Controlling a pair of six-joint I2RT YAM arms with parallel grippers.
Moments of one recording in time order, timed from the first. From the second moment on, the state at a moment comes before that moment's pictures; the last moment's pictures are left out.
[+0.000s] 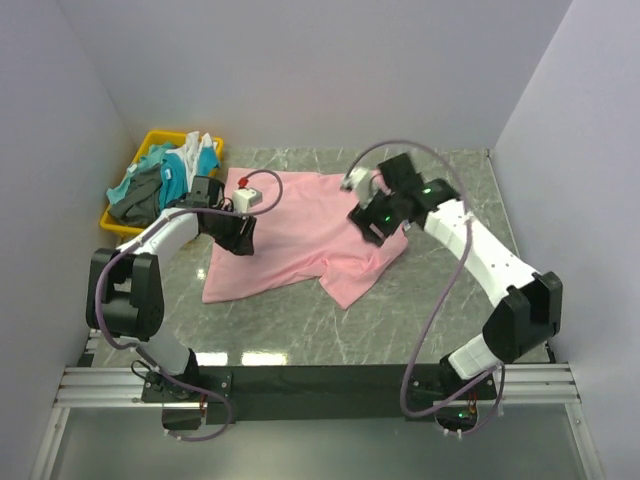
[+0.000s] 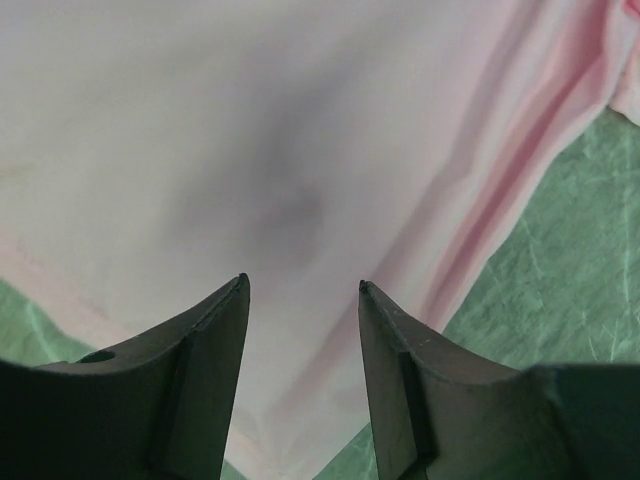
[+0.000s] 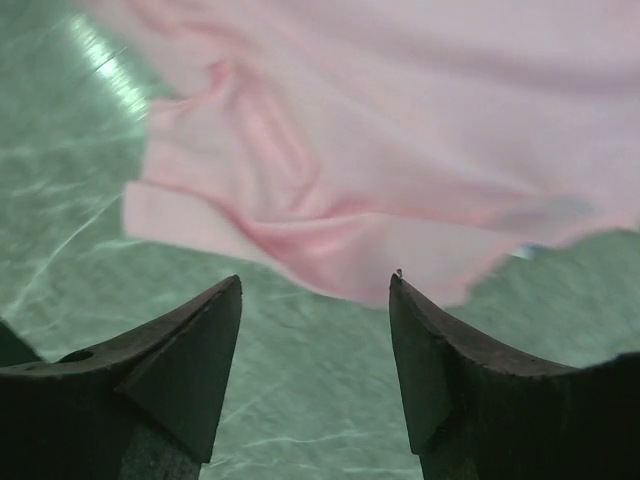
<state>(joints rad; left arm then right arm) -0.15 1.62 1.10 -0.57 0.48 0.38 0.43 1.52 1.43 -0.87 -0.20 -0.47</state>
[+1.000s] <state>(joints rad) -0.11 1.67 1.06 -0.60 0.37 0.35 0.65 1.60 1.04 -0.81 -0.12 -0.56</state>
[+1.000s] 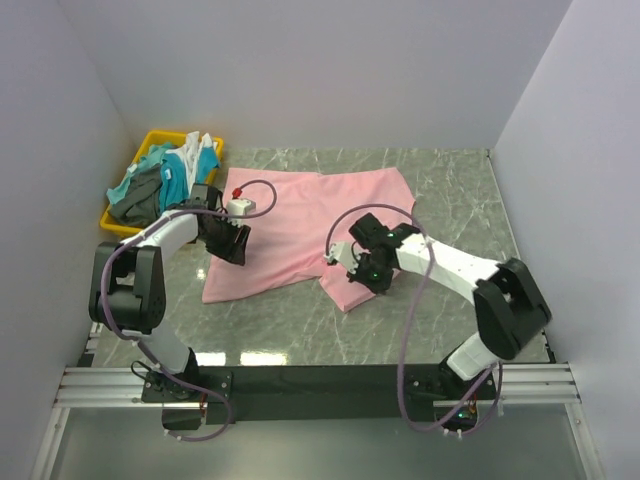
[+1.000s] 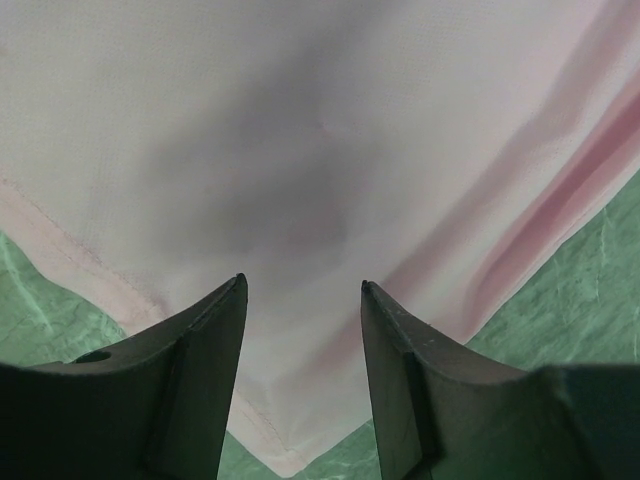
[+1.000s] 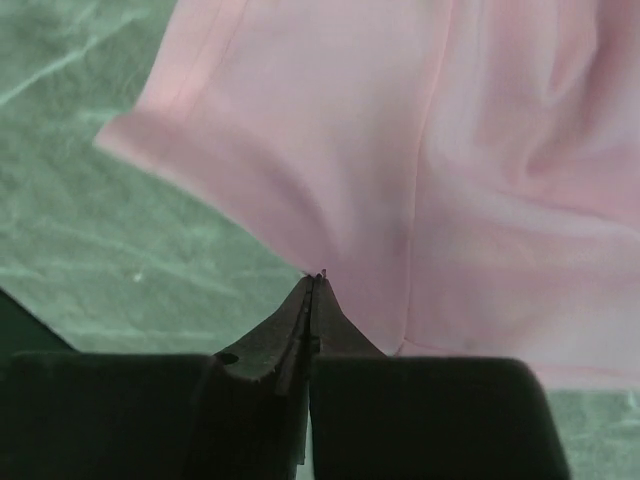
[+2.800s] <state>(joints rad) -0.28 1.51 0.82 -0.61 0.18 0.60 0.45 1.63 0.93 -0.81 -0.02 -0.48</state>
